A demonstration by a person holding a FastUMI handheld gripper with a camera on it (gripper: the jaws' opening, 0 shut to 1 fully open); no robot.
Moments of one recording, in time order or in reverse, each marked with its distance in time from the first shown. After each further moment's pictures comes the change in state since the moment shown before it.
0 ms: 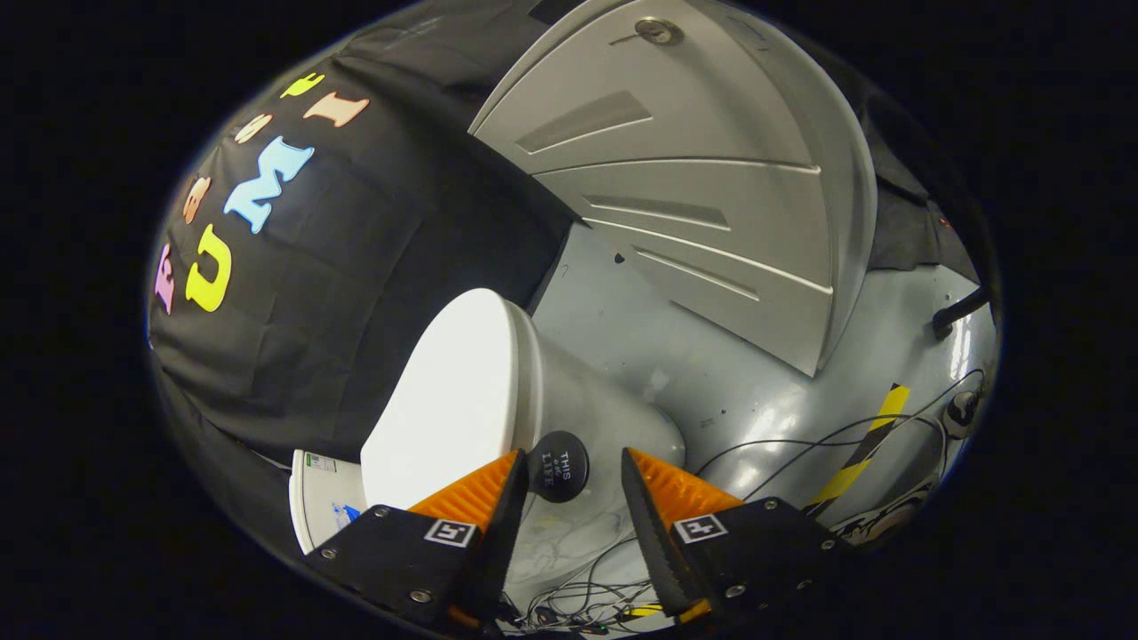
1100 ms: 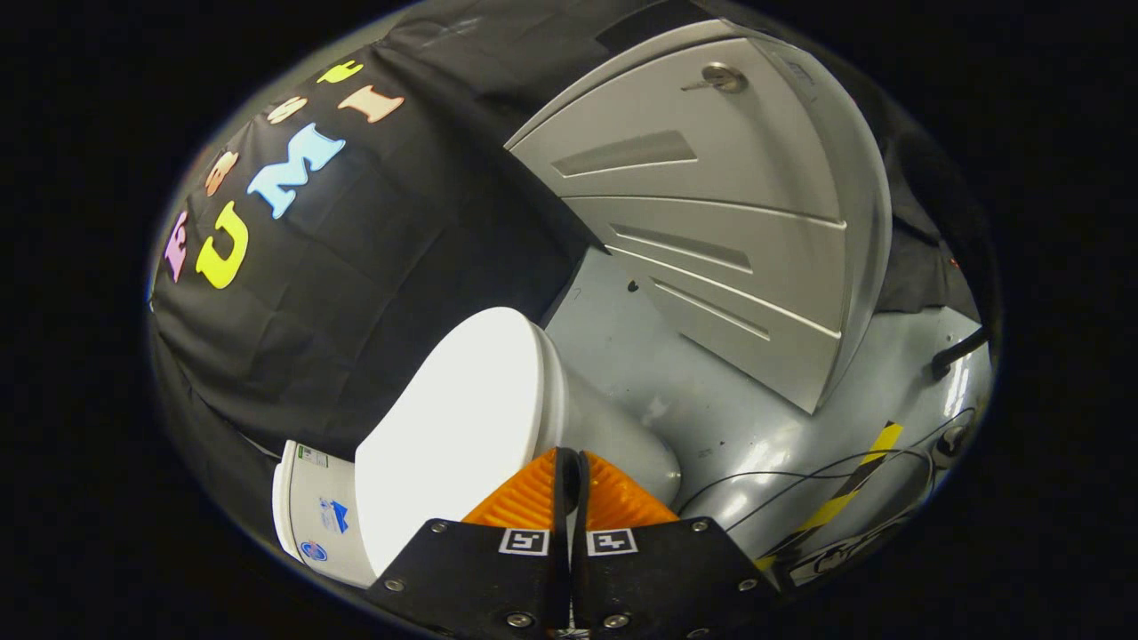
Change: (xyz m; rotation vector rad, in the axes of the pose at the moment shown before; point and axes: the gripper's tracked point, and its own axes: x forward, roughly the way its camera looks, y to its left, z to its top) arm -0.003 0.011 0.015 -0.134 -0.089 0.006
